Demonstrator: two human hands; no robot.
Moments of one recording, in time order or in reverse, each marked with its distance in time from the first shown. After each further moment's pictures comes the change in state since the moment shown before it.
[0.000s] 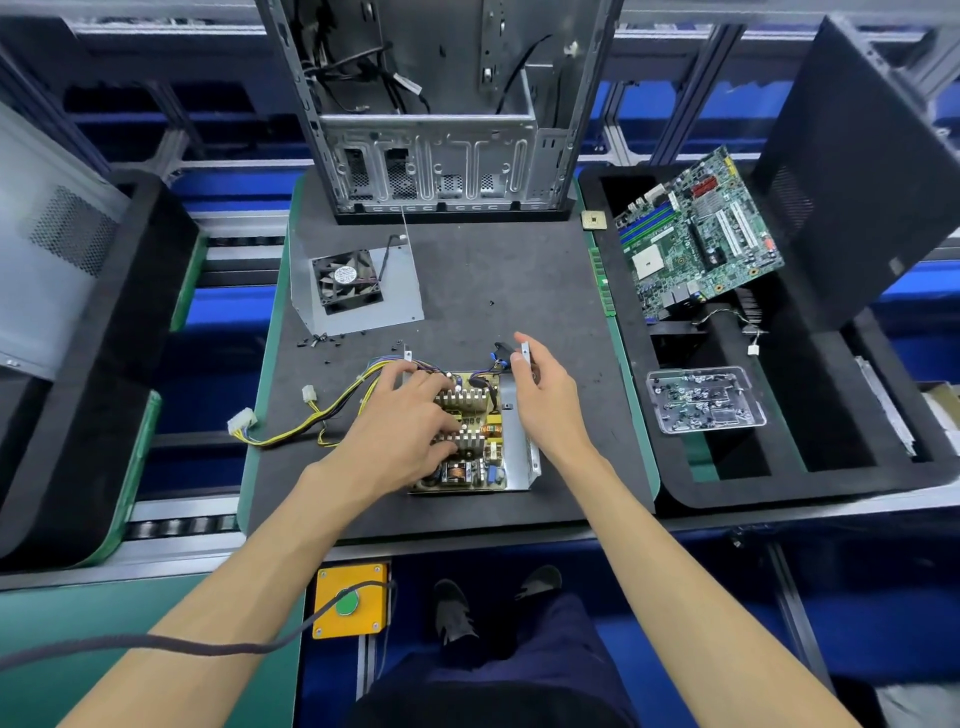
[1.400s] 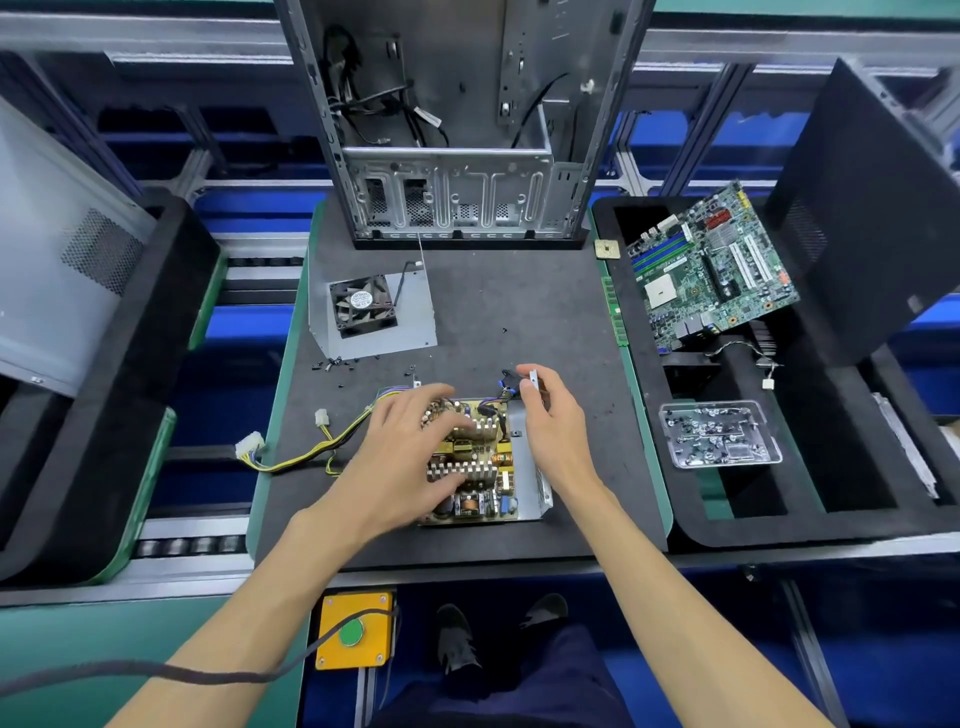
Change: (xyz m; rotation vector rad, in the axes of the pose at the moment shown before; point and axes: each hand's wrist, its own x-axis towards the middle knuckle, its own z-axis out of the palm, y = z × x) left_hand -0.015 -0.008 0.004 -0.240 0.187 -0.053; right_hand 0.003 0.000 0.005 0.143 0.007 -0.027
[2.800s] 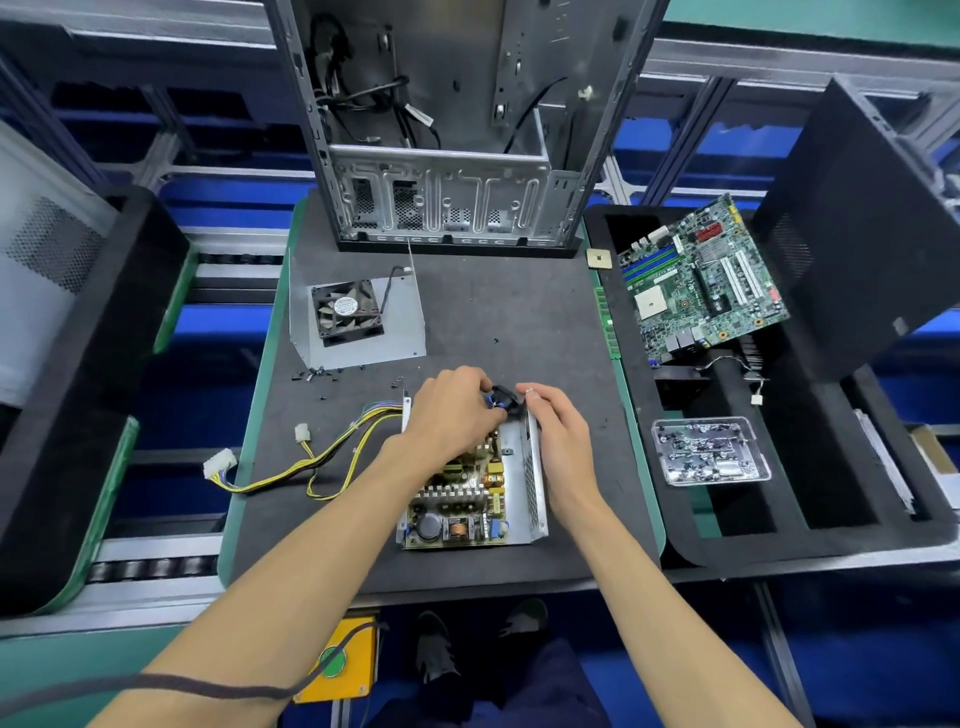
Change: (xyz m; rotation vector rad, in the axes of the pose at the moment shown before) left_hand 0.108 0.012 0.031 -0.216 -0.169 -0.433; right_hand 0.011 0.012 -0.002 0.310 0.073 0.123
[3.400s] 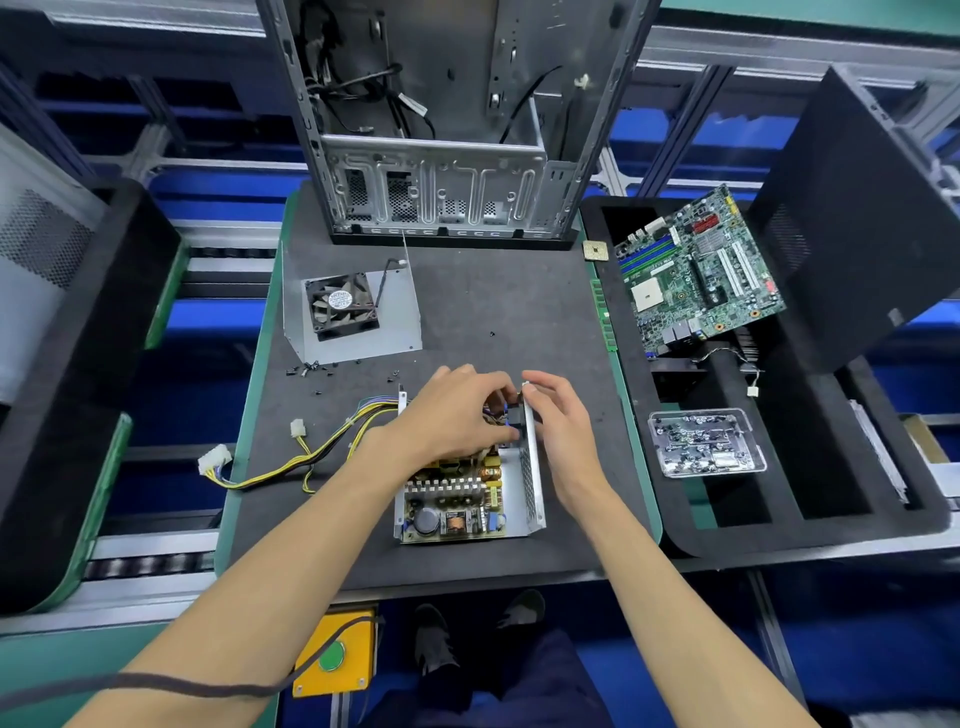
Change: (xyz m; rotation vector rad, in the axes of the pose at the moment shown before) left_hand -0.005 -0.007 -0.003 0.046 -0.106 0.376; right_hand 0.004 -0.003 -0.005 -0.004 -0.031 0.045
